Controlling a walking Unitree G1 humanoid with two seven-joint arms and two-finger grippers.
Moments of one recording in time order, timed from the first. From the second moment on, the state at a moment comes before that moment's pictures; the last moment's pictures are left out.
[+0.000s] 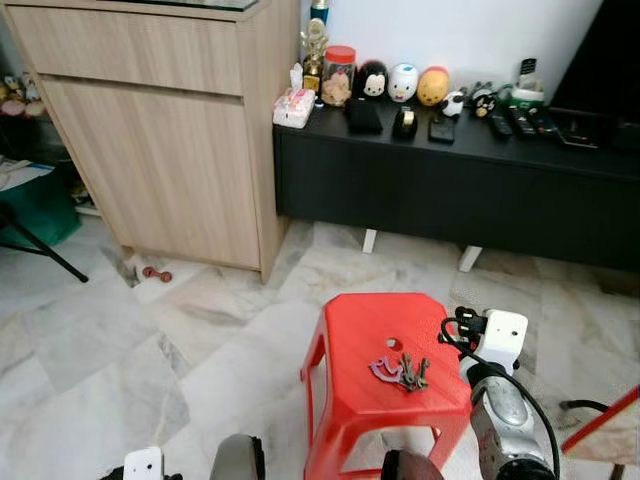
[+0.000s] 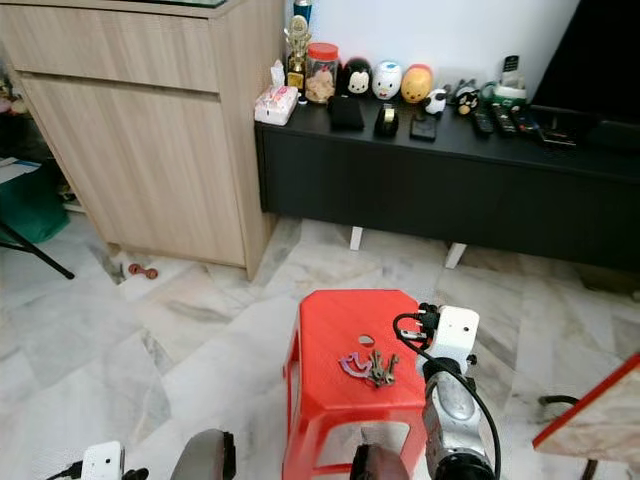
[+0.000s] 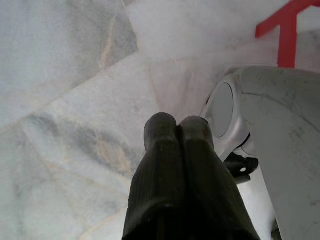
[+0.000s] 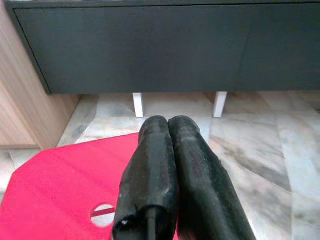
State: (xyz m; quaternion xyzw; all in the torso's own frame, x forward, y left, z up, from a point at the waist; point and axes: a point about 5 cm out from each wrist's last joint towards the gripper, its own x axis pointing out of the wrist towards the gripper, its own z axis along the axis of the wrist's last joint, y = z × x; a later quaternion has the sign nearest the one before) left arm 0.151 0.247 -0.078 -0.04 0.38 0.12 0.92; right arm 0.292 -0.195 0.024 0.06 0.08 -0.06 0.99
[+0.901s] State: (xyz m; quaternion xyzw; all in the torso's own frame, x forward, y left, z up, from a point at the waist) left arm 0.112 0.267 -0.088 -0.05 0.44 0.14 0.89; right arm 0.296 -0.238 0.057 -0.13 0.02 -0.26 0.96
